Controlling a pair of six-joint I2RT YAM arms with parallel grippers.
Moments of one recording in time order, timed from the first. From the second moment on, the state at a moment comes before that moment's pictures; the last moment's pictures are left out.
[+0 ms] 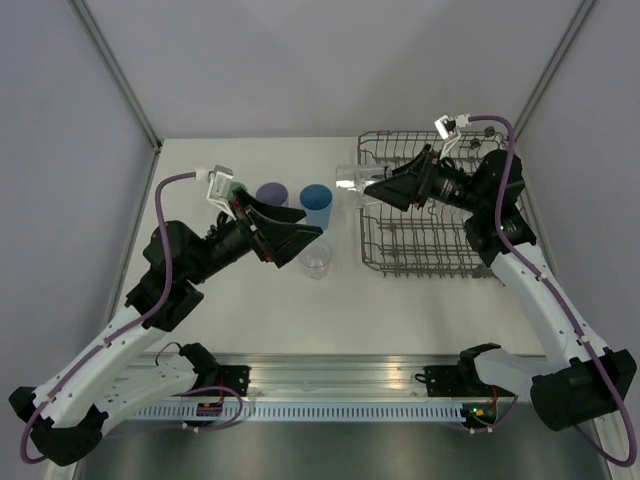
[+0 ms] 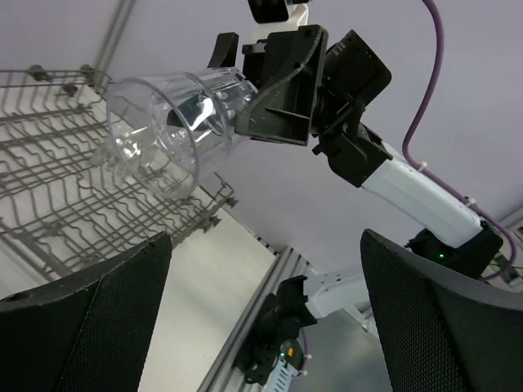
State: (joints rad) left arm -0.75 0.78 0.97 0.02 0.25 -0.67; right arm 0.25 1.15 1.11 0.12 -0.88 0.72
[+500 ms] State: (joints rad) left arm -0.75 0.93 1.00 0.26 0.50 -0.83; right arm 0.44 1.14 1.11 0.32 -0.93 0.84
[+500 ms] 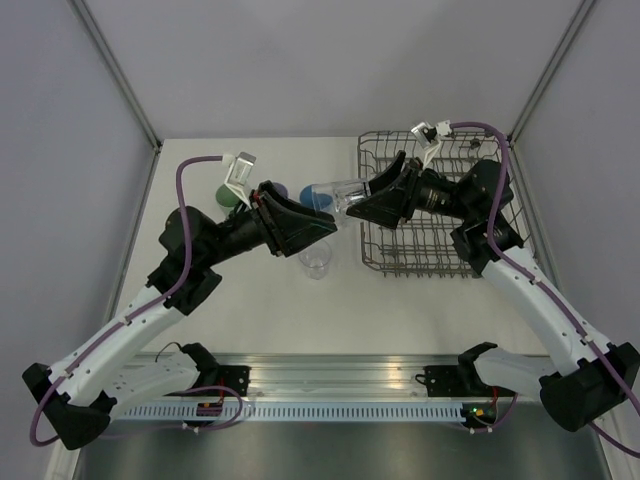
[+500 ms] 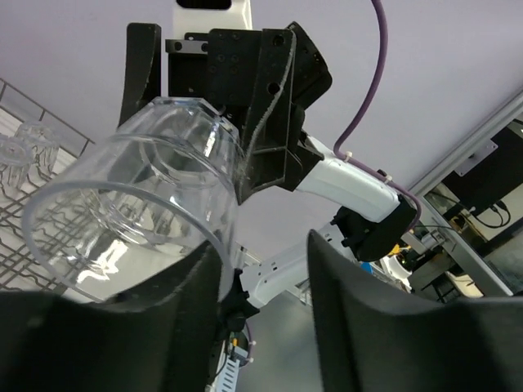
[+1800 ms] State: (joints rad) left arm -0.54 1.23 1.24 -0.88 -0.15 -0.34; right arm 0.44 1.05 1.23 -0.56 -0.07 0.24
